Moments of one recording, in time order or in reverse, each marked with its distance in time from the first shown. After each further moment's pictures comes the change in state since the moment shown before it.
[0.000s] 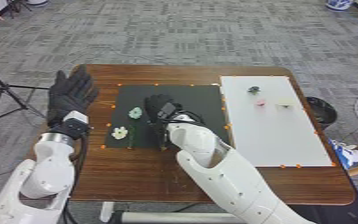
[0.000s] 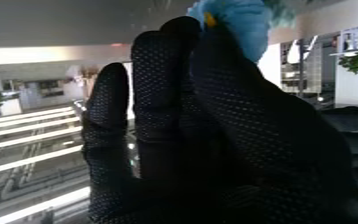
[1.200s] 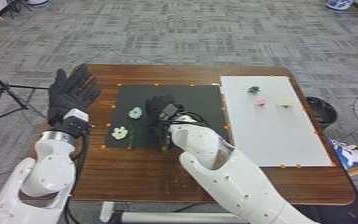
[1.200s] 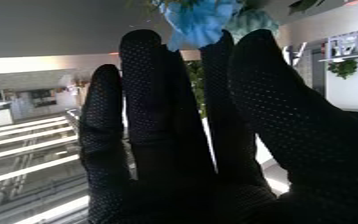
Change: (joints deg) left arm -0.3 0.1 0.2 -0.8 -1.4 0.8 -0.3; right arm -0.2 2.5 -1.0 -3.5 1.0 -3.0 1.2
